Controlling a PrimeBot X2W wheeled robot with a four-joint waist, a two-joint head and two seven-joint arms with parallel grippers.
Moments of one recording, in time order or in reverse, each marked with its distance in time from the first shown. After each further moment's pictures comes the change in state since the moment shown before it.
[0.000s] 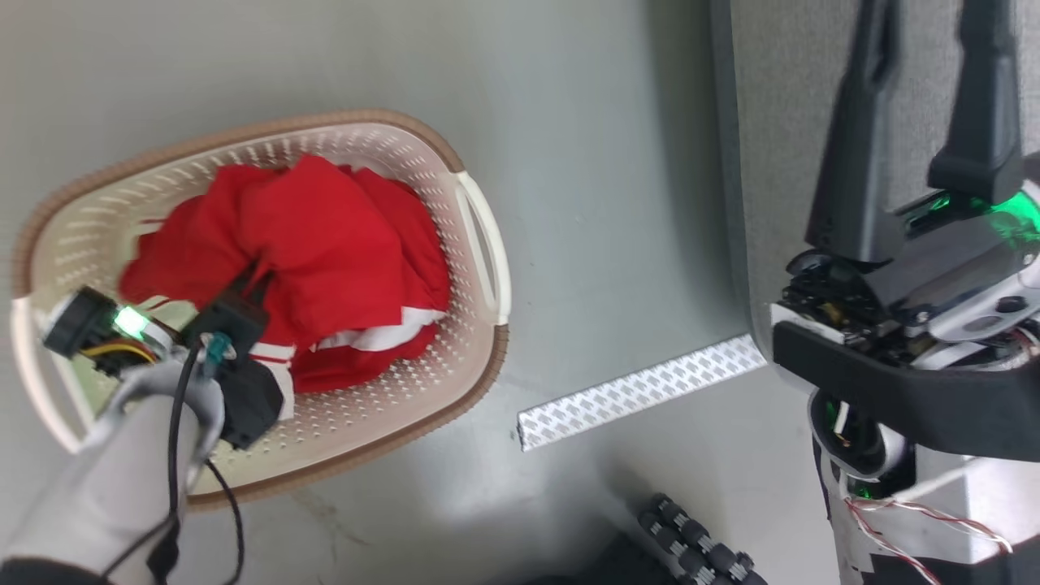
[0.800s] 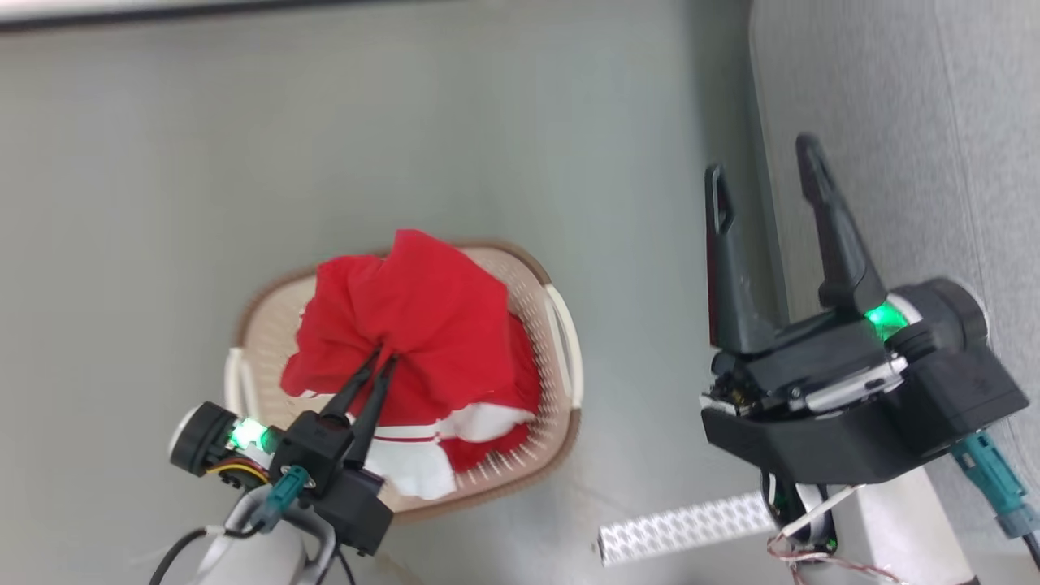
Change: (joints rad) left arm 0.366 -0.066 0.044 -0.479 -0.134 0.054 0.000; right arm 0.182 0.001 0.019 0.158 -0.160 0.000 0.000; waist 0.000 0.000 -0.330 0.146
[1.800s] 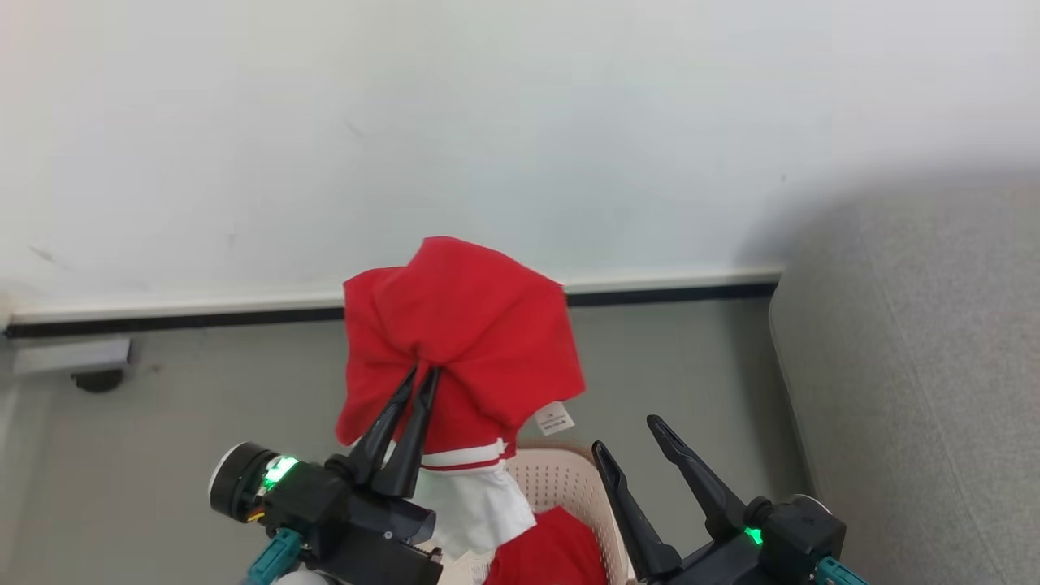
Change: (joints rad) left arm 0.223 -0.134 0.153 -0.331 -0.040 -0.060 0.000; right arm 0.286 -0.143 0.277 0.232 0.255 0.000 0.000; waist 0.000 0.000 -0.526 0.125
